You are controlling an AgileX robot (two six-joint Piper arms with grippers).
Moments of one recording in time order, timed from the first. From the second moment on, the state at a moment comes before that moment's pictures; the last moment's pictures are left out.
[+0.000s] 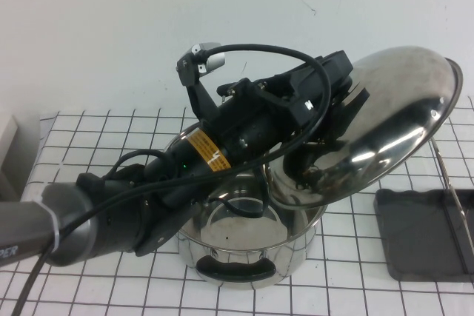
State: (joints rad) right arm 0.03 0.20 -0.22 1.32 0.31 -0.47; left arm -0.71 1.73 -0.93 0.37 -1.09 -1.11
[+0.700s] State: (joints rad) right arm 0.03 1.03 -0.65 1.71 0.81 -0.97; left arm -0.71 1.73 -0.93 0.37 -1.09 -1.11
